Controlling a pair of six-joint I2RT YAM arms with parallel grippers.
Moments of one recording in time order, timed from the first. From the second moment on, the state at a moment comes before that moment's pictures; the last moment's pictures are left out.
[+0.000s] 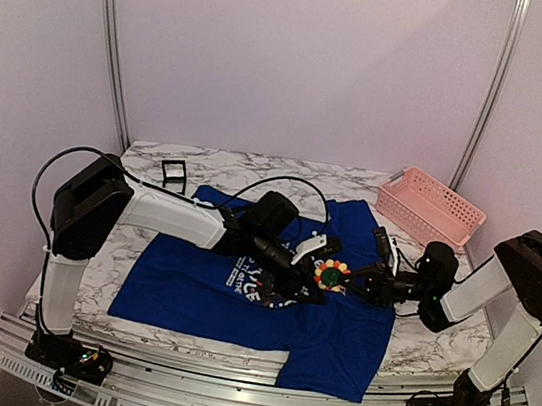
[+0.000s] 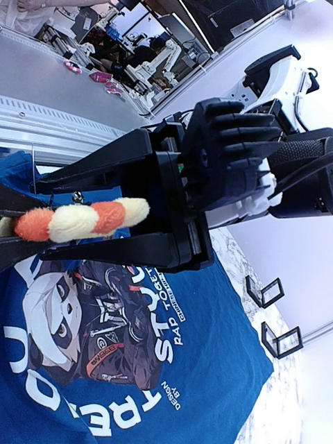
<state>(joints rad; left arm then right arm) -0.95 2.10 1.39 0.00 0.74 0.12 0.41 1.73 0.38 1.21 -1.08 0.47</state>
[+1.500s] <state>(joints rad) -1.00 2.14 1.19 0.59 0.65 -0.11 0.40 1.74 0.38 1.20 -1.14 0.49</state>
